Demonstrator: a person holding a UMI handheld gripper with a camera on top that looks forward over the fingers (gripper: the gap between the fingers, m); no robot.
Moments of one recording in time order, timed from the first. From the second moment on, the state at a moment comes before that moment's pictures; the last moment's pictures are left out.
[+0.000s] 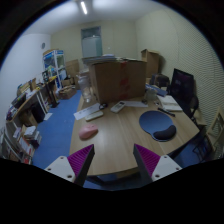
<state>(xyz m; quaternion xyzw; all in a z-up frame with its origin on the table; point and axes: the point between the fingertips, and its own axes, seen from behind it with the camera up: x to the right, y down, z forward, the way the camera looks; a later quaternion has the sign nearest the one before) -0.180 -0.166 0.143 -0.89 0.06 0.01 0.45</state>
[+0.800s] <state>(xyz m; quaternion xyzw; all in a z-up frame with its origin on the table) -0.332 -0.002 -0.005 -0.90 -0.03 0.11 0.42</state>
